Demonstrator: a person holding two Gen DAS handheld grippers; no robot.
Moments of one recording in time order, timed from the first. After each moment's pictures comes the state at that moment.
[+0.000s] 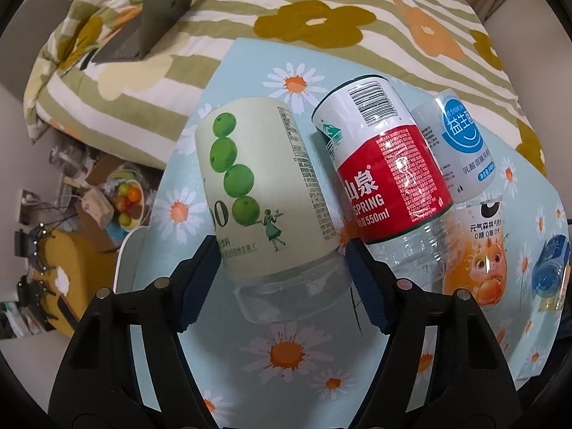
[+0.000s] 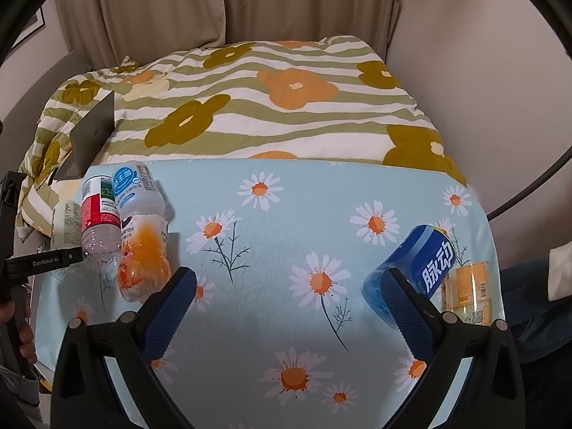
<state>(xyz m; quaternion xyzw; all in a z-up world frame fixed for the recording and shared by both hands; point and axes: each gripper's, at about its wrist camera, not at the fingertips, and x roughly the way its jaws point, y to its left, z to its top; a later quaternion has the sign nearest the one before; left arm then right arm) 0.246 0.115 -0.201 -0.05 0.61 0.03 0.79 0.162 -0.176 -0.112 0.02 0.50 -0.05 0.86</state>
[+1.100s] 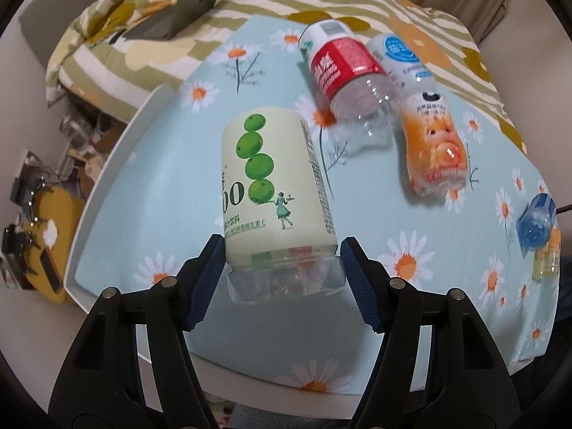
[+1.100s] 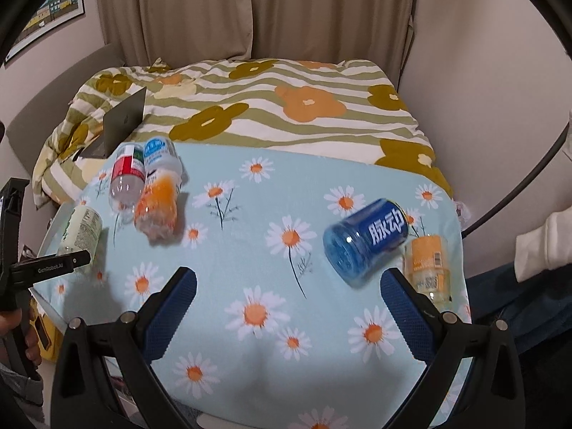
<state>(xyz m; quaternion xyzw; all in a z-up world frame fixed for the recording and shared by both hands) 0.117 0.087 -0.188 -0.09 0.58 0.06 0.81 0.068 -0.209 -0.093 -0.01 0.46 0.00 0.89</state>
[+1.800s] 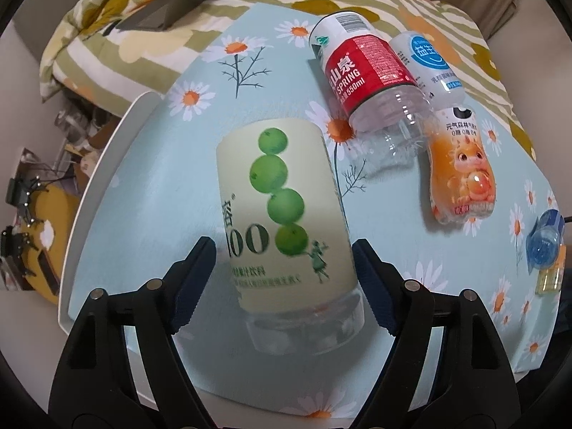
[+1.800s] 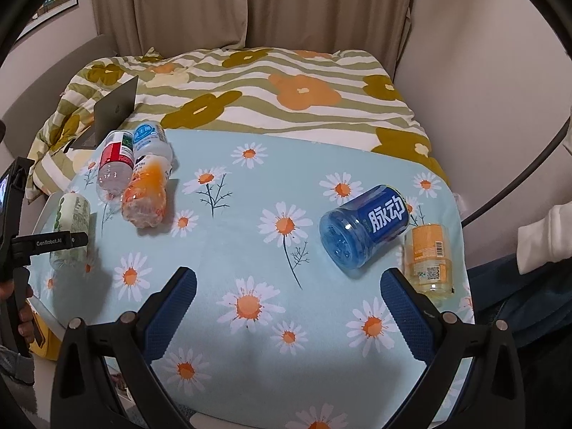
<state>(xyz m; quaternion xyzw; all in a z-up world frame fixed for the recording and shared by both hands) 0.156 0.104 -0.204 -0.10 0.59 0.06 0.80 0.075 -0.206 -0.107 -0.02 0.48 -0.01 0.88</state>
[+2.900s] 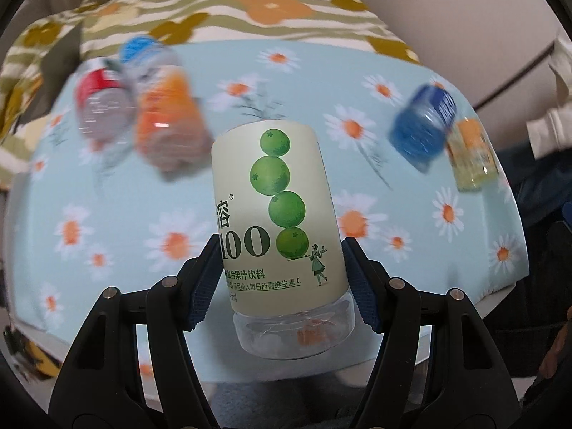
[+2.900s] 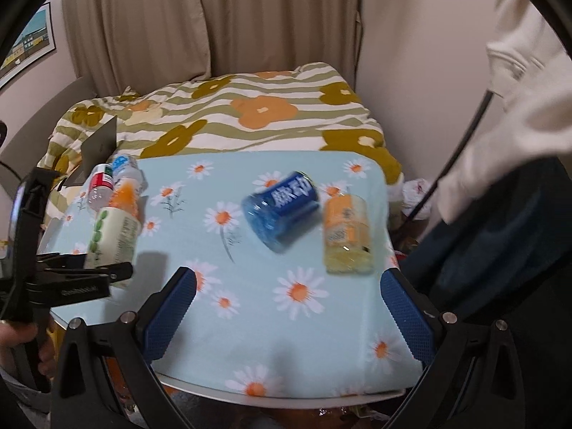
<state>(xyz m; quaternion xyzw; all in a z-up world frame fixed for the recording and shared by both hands) 0.101 -0.102 -0.172 0.01 0.57 -0.15 0.80 -0.001 -0.295 -0.083 0.04 0.43 -0.05 0.90</state>
